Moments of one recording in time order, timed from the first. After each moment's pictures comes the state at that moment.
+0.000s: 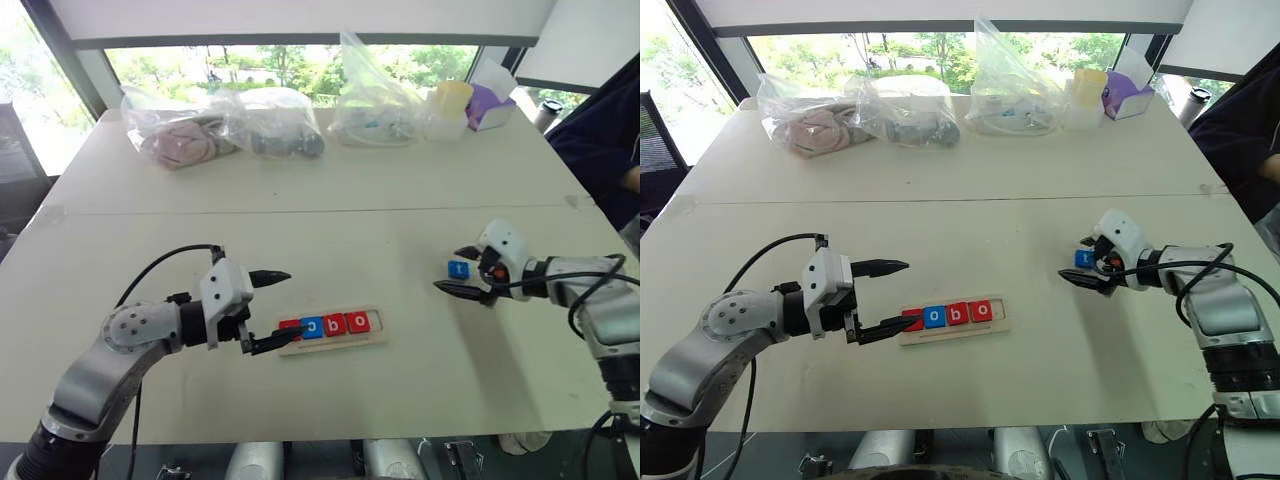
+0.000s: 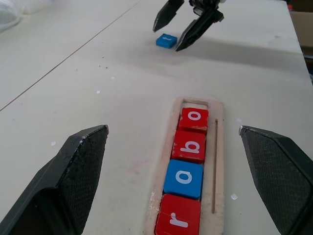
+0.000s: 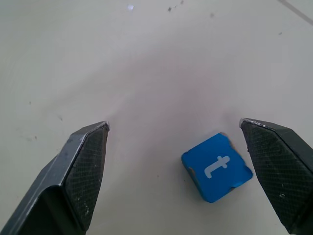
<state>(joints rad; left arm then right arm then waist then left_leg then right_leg) -0.06 0.70 -0.03 -0.56 -0.49 0.44 -0.88 -0.33 -0.86 -0.06 0.04 0.22 0.52 1.00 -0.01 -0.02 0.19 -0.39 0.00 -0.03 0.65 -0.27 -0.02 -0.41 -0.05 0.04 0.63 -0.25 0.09</state>
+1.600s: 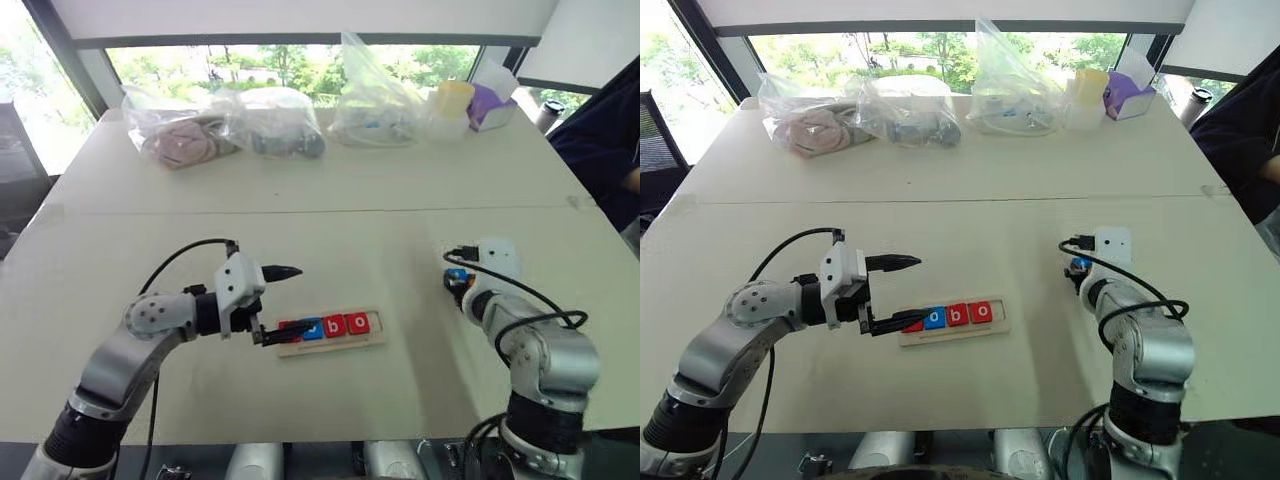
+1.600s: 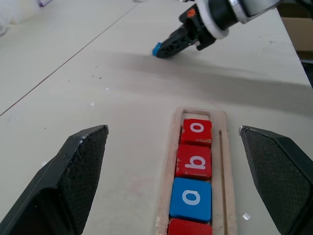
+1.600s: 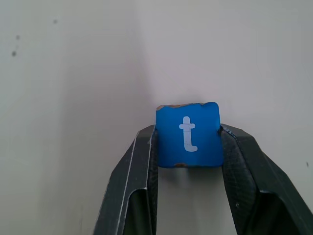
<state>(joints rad) -0.14 0.64 -0.09 -0.46 -0.44 0.40 -0.91 -0.22 -0.24 -0.30 -0.60 0.20 1.42 0.05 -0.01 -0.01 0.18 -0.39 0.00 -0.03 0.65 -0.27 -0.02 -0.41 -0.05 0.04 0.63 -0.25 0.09</state>
